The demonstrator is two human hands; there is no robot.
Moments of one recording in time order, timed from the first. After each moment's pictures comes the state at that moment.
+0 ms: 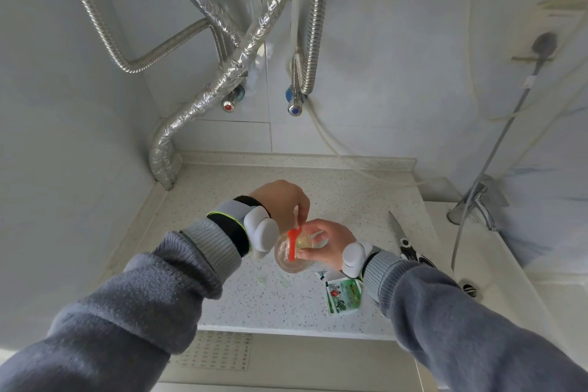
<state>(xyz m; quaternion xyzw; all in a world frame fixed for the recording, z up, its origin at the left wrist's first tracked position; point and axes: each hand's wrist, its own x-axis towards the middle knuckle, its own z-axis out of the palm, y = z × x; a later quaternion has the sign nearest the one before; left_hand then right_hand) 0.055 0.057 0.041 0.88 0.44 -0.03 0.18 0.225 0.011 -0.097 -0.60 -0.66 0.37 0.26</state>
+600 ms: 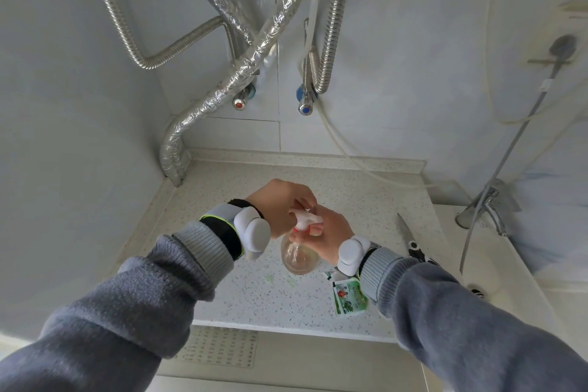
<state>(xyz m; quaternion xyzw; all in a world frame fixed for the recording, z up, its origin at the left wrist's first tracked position) 0.030 0.053 0.034 0.87 0.42 0.07 0.24 0.194 0.020 -0.077 -0.56 -0.67 0.33 0.35</state>
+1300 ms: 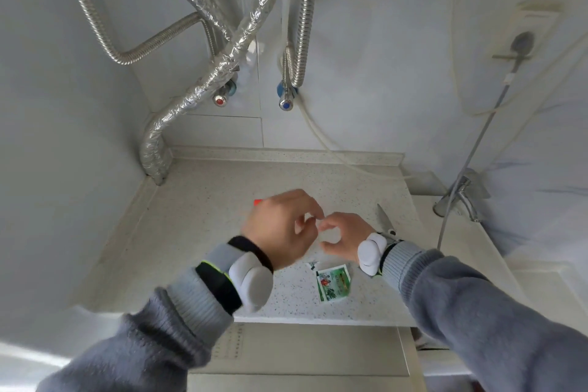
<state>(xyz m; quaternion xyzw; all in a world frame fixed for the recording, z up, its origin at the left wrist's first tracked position) 0.055 -0.024 0.028 0.87 0.33 0.35 0.14 0.269 -0.009 -0.077 -0.64 -0.71 0.27 0.14</state>
